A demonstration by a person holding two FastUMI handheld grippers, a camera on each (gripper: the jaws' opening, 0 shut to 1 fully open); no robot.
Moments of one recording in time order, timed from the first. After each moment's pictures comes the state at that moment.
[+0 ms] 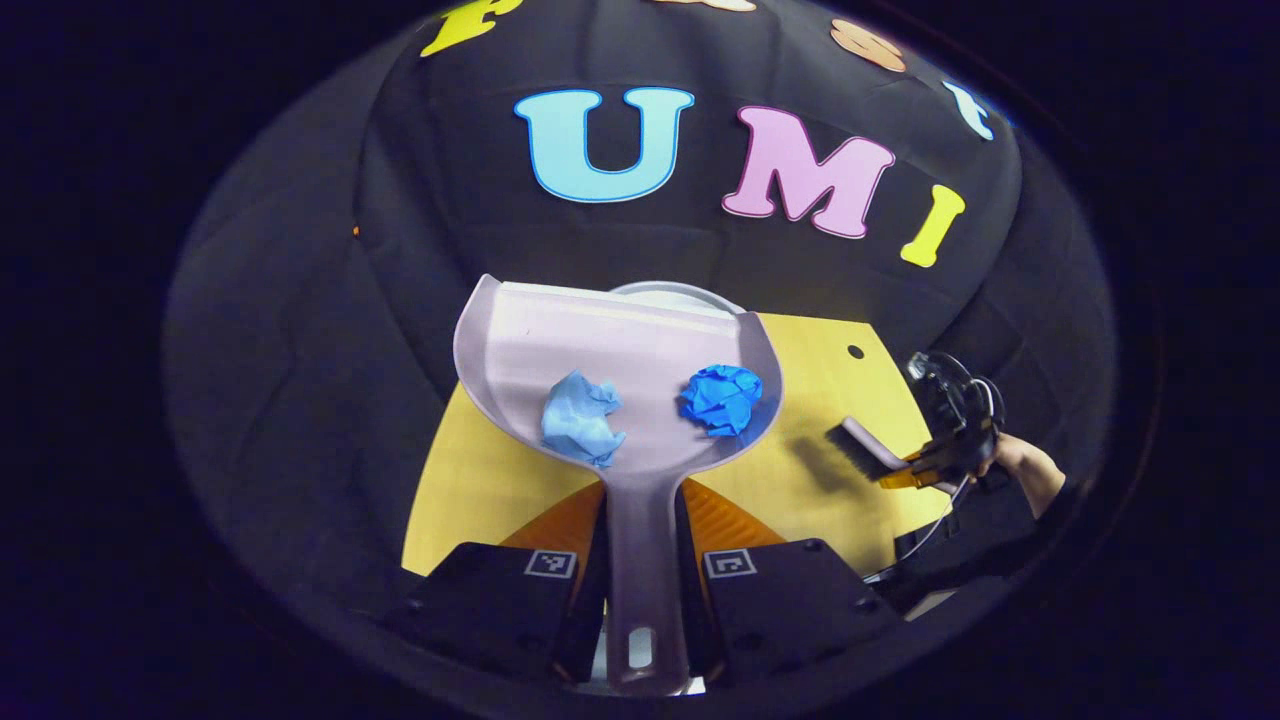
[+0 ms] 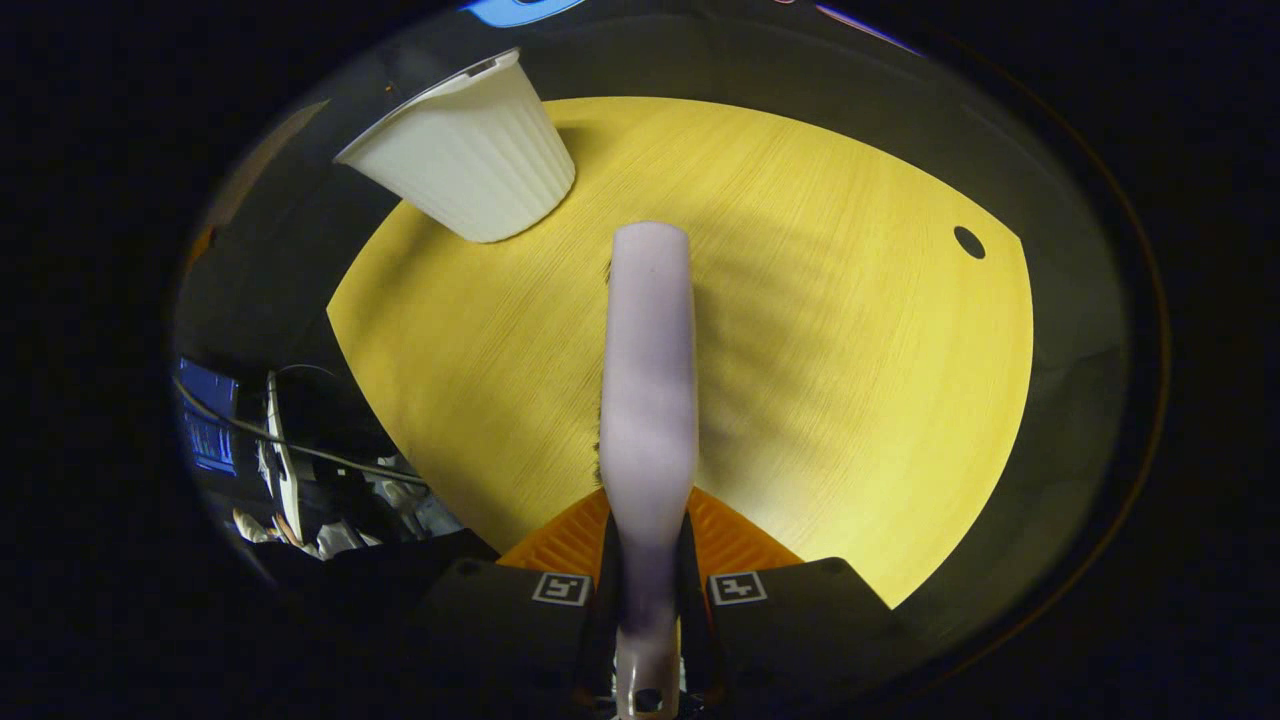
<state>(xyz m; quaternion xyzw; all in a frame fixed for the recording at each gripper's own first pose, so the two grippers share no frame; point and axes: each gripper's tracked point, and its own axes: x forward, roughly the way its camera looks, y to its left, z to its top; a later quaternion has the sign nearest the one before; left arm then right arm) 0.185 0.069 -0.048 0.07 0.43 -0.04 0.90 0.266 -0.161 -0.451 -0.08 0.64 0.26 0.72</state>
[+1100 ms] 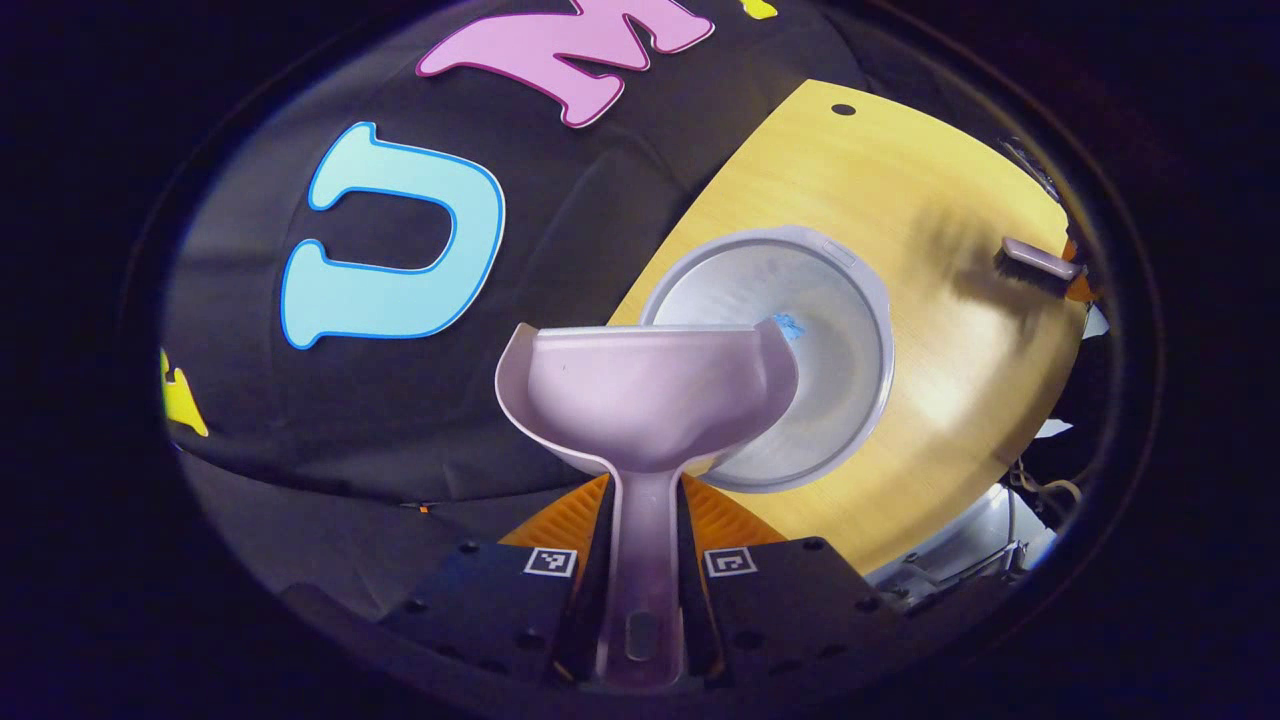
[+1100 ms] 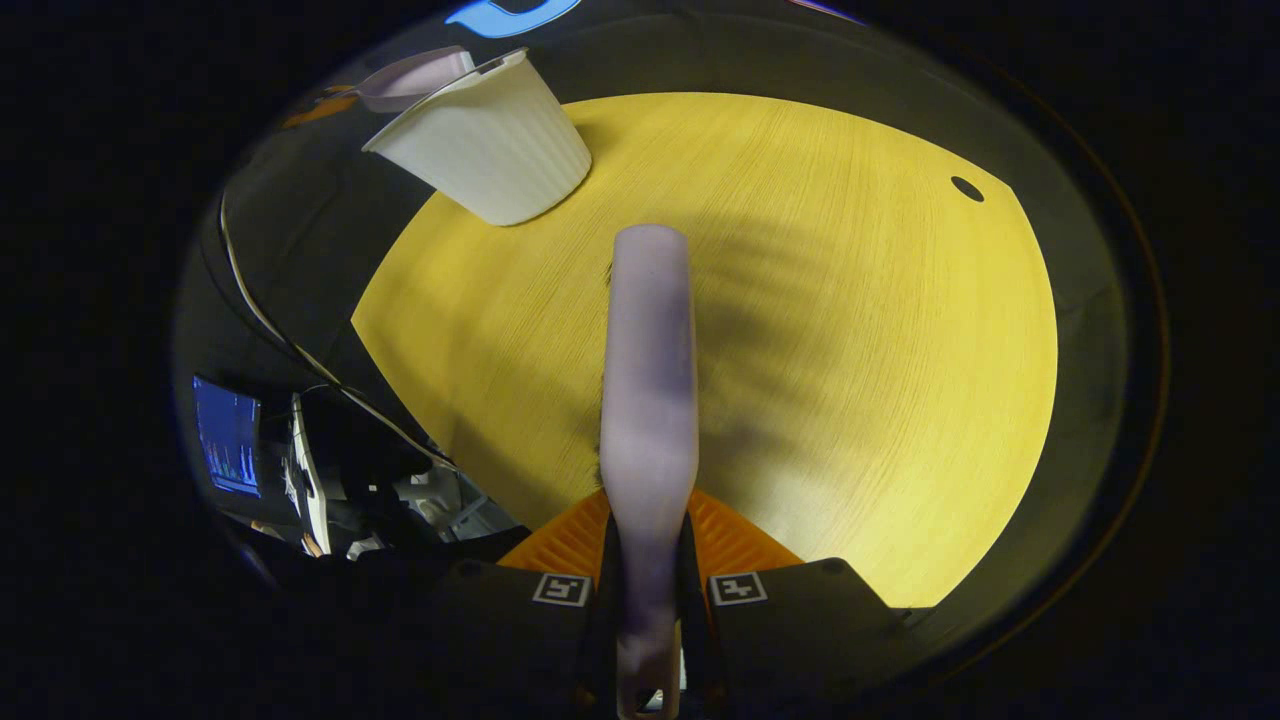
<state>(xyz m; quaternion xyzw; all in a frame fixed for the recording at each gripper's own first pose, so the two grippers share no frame) 0.337 0.058 -0.028 0.53 0.48 -0.05 0.70 0.251 -0.159 -0.463 -0.03 0.65 0.27 0.71</state>
